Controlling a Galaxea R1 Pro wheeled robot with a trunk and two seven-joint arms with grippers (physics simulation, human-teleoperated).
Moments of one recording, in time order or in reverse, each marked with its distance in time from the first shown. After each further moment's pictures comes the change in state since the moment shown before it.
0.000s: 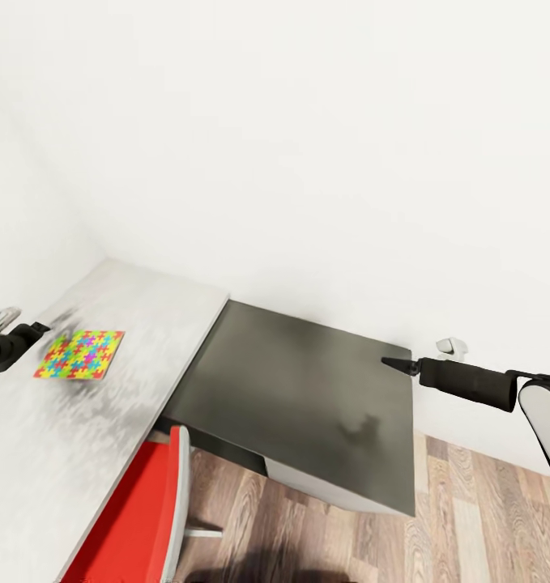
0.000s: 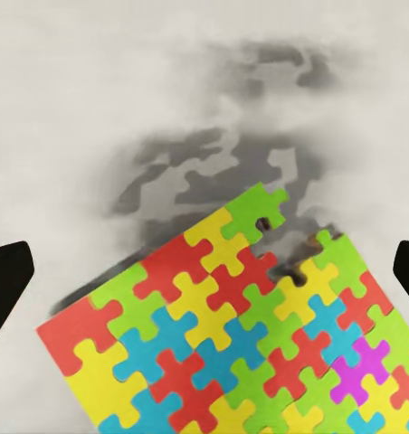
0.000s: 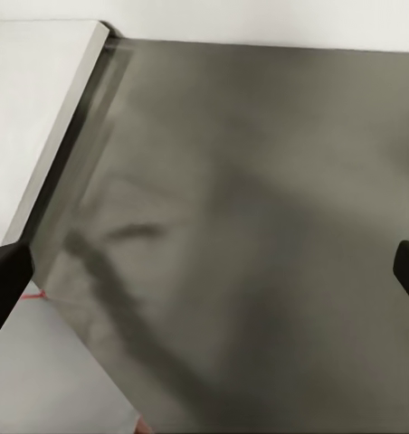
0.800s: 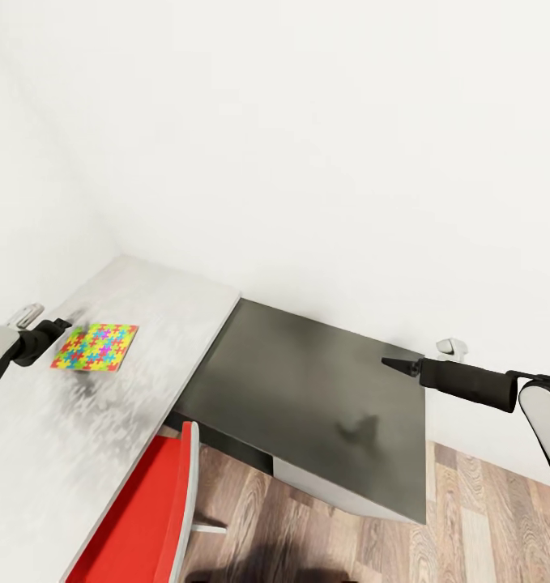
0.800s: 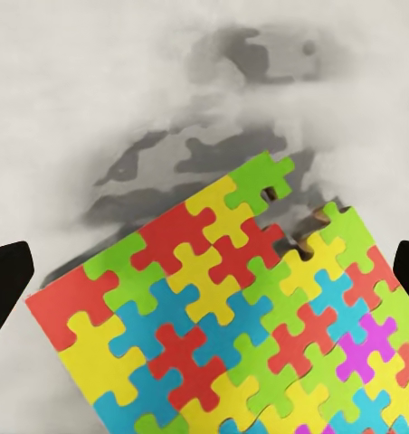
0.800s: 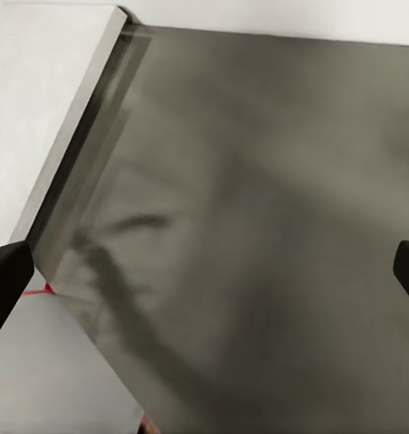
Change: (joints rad) left arm -0.007 -0.063 0.000 -0.007 -0.005 -0.002 0.000; right arm 0.003 0.000 -0.001 -0.001 0.002 0.000 0.002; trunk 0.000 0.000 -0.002
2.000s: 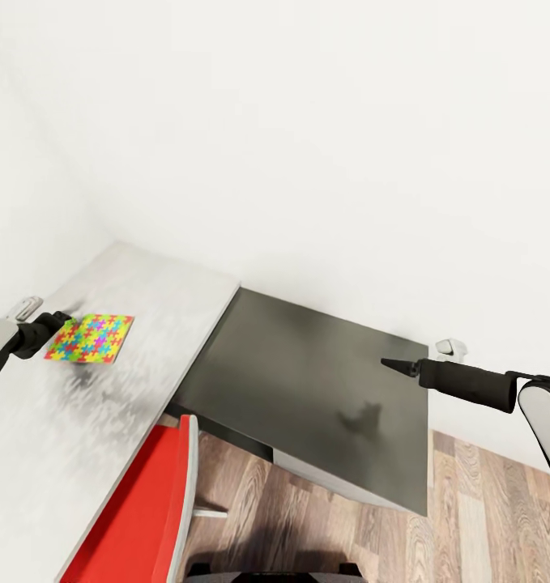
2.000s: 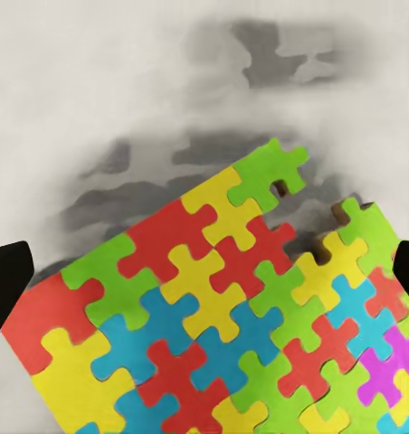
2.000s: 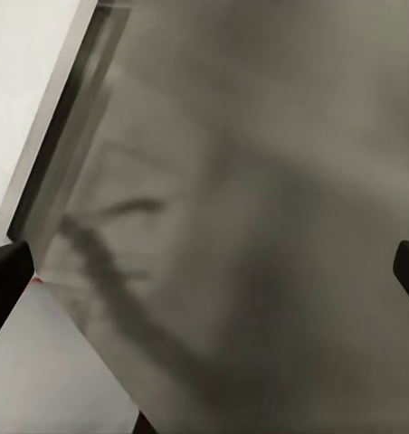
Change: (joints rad) left arm -0.027 -0.002 0.001 -0.005 -0.001 0.000 0.000; right arm 0.002 0.000 0.003 -0.001 0.000 0.000 0.000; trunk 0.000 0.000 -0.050
